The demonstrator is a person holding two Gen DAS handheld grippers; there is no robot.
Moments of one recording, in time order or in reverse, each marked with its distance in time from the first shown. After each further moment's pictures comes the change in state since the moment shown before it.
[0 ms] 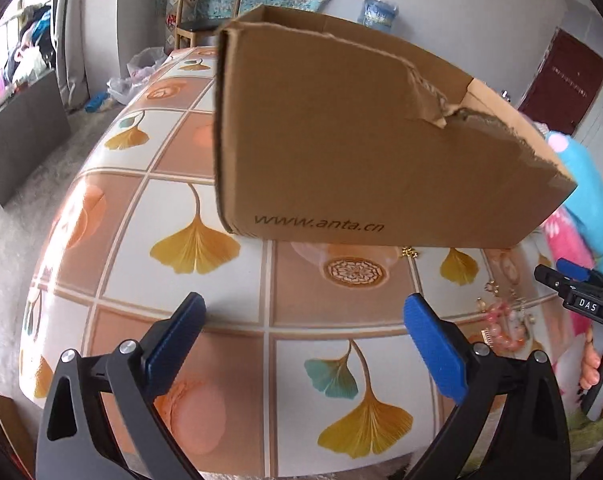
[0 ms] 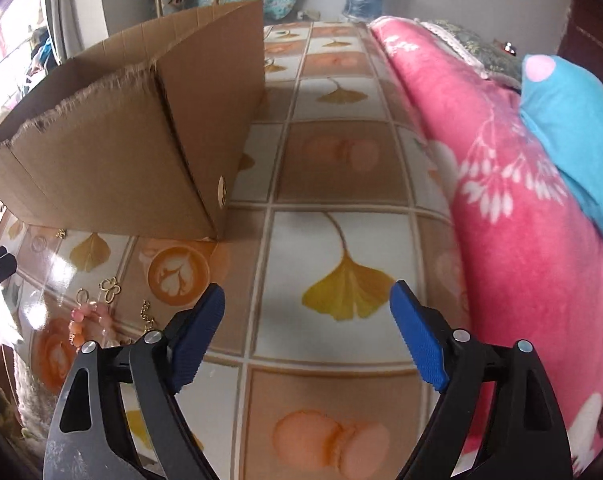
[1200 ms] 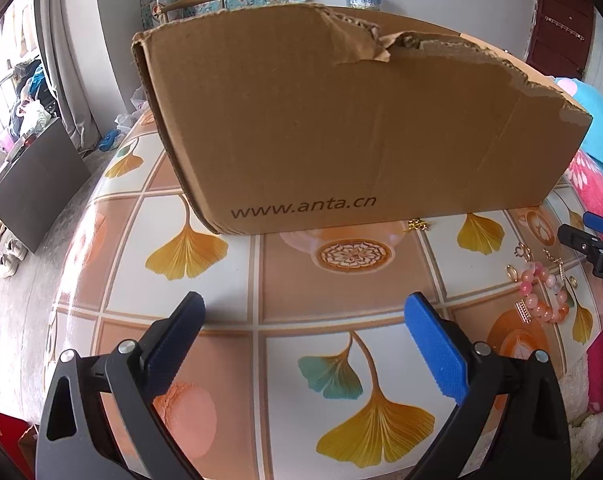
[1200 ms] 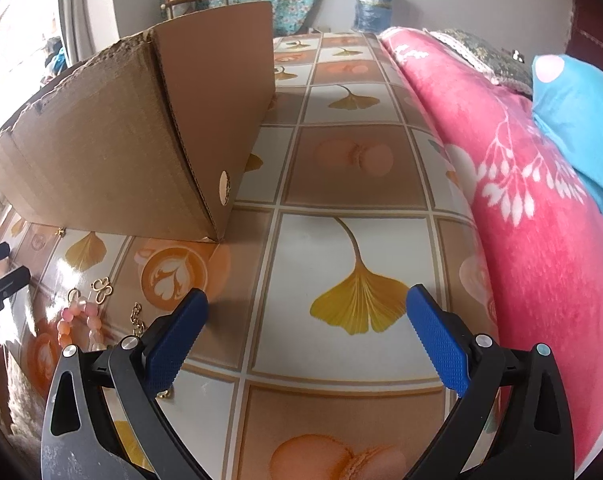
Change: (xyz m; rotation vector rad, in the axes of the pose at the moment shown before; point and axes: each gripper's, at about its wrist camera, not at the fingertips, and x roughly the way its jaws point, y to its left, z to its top) left arm 0.009 -0.028 -0.011 0.156 -0.015 0.138; right arm 0.008 0.000 -0.009 -0.017 -0.090 0.060
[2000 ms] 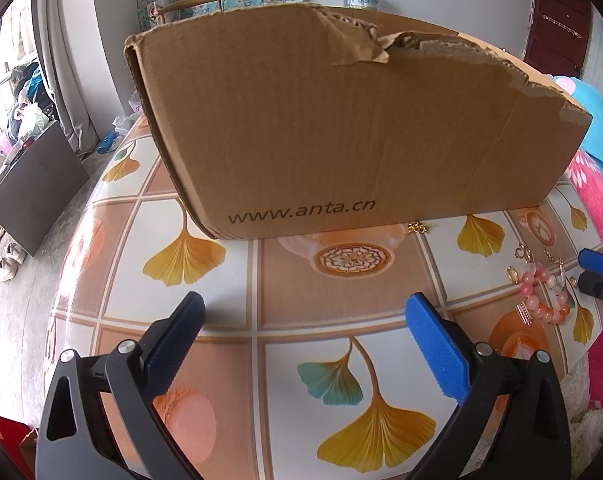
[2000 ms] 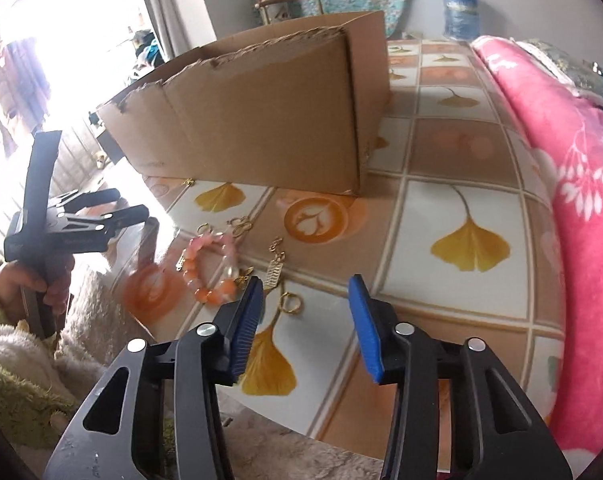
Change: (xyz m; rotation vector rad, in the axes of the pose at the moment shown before) left arm 0.002 0.000 0.001 0.007 -0.002 -0.004; right arm -0.040 0.026 -0.035 -0.119 0.004 0.352
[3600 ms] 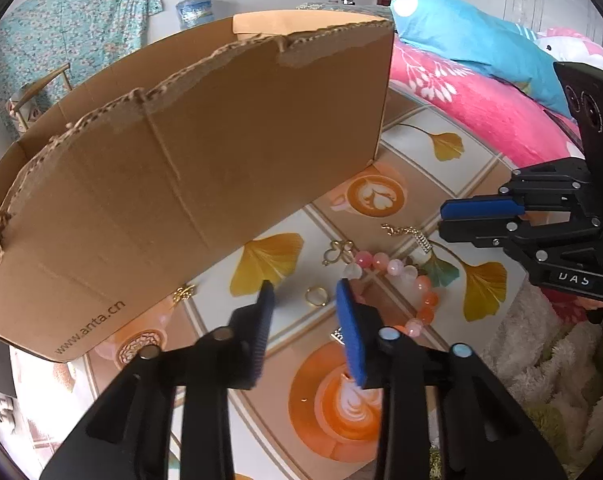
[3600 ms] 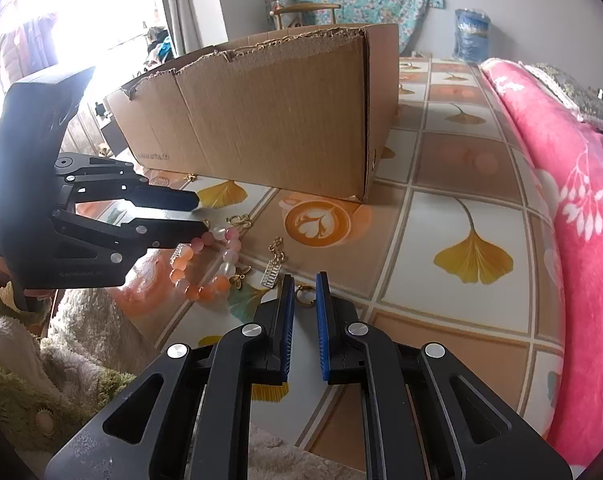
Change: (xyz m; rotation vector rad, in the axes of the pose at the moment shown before) left arm -0.004 -0.116 0.015 0.455 0.005 -0.283; right arm 0.000 -0.004 -0.008 -0.078 -0.053 -0.011
